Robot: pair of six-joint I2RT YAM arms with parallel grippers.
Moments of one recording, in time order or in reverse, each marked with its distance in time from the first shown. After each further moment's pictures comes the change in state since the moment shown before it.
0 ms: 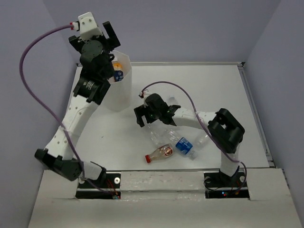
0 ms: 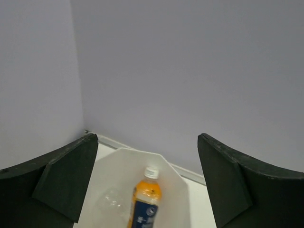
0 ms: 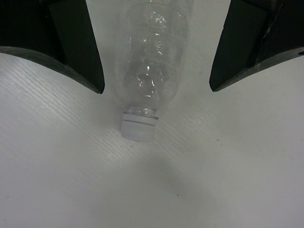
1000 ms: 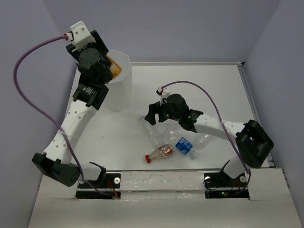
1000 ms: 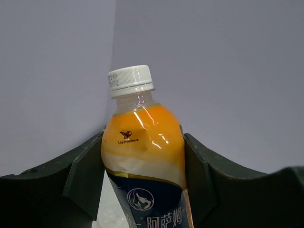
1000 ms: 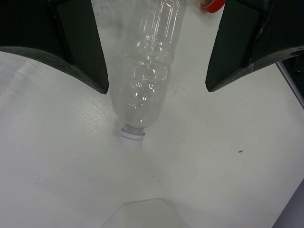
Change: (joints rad) left arm 0.014 -0.229 -0.201 0.026 -0.039 -0.102; right arm -0.060 -0.317 -0.293 0.207 -0.113 0.061
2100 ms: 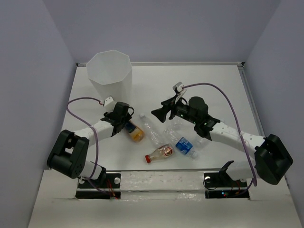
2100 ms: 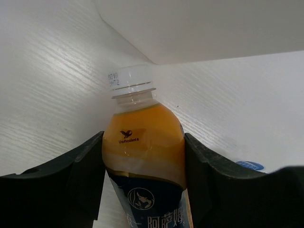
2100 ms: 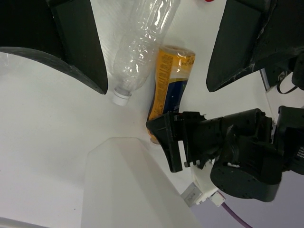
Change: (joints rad) left arm -0.004 0.185 -0.921 -0.036 0.396 -0.788; right arm -0.080 -0.259 -0.219 0.333 -0.129 -0.036
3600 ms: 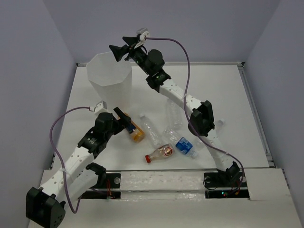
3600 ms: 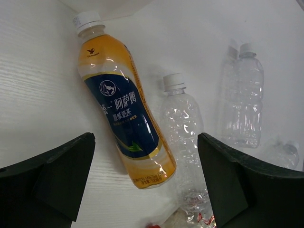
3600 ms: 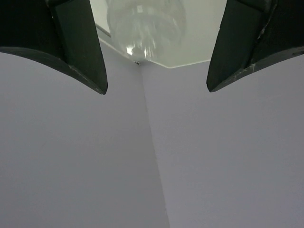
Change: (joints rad) left arm -0.006 -0.674 -0.121 -0.280 0.293 0.040; right arm 0.016 1.159 1.712 0.013 0.184 -0.105
